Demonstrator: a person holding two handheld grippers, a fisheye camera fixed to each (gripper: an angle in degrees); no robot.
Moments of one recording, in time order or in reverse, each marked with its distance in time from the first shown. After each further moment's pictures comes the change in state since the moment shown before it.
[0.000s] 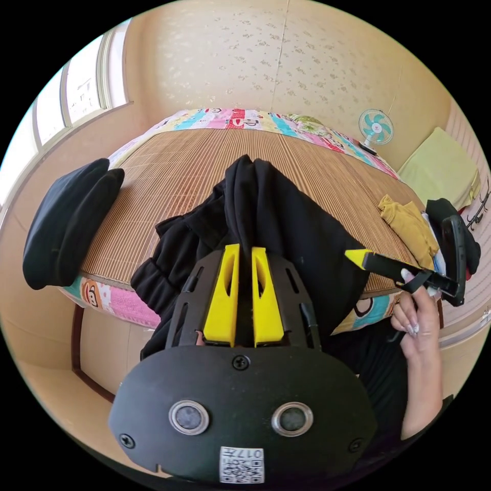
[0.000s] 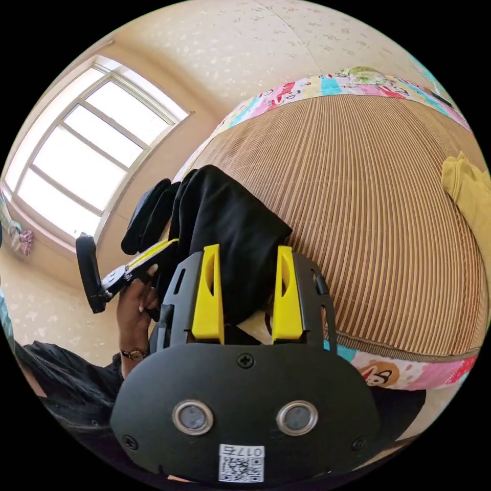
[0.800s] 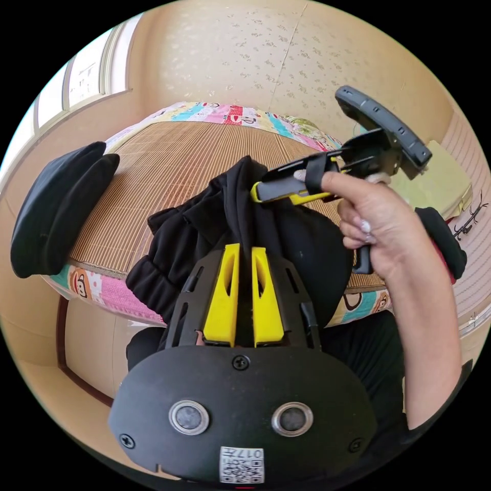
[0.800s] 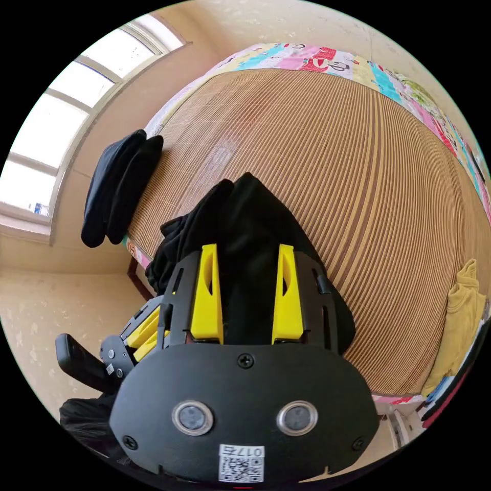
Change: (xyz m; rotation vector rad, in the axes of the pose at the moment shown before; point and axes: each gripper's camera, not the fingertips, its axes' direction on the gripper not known) left arm -0.033 0.009 0.009 -0.029 0.085 -0.041; right arm 0.008 -0.102 0.202 -0.368 0.182 -0.086
